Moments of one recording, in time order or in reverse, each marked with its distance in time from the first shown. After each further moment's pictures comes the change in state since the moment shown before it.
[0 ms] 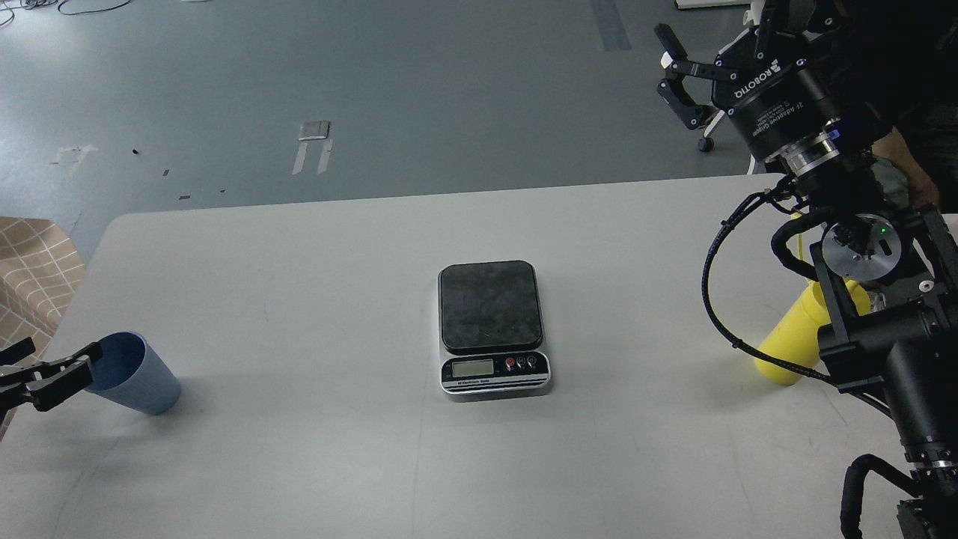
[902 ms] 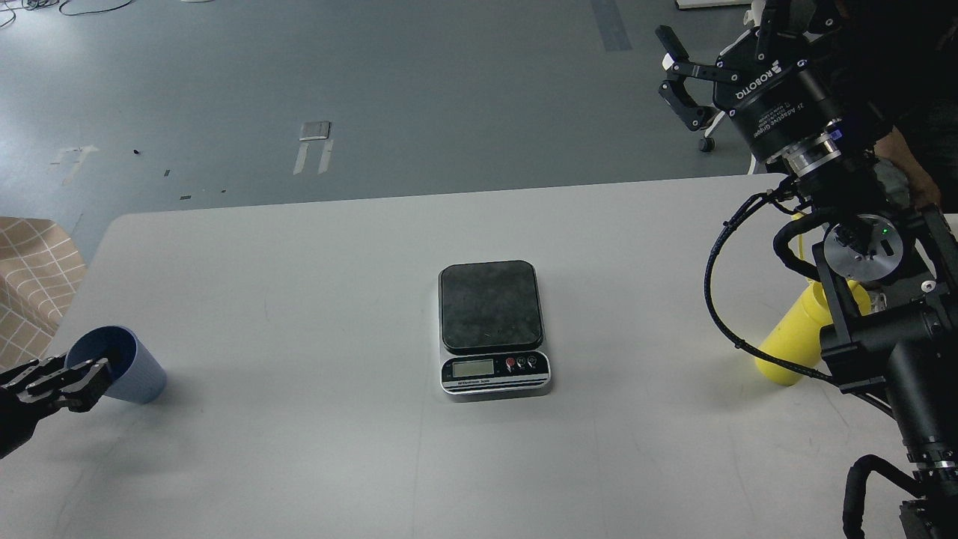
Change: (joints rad) left arm 0.025 -0.034 0.001 -0.032 -0.001 -0.001 0.000; right arm -0.001 -0.006 -0.002 0.000 -0.005 0.000 0.000
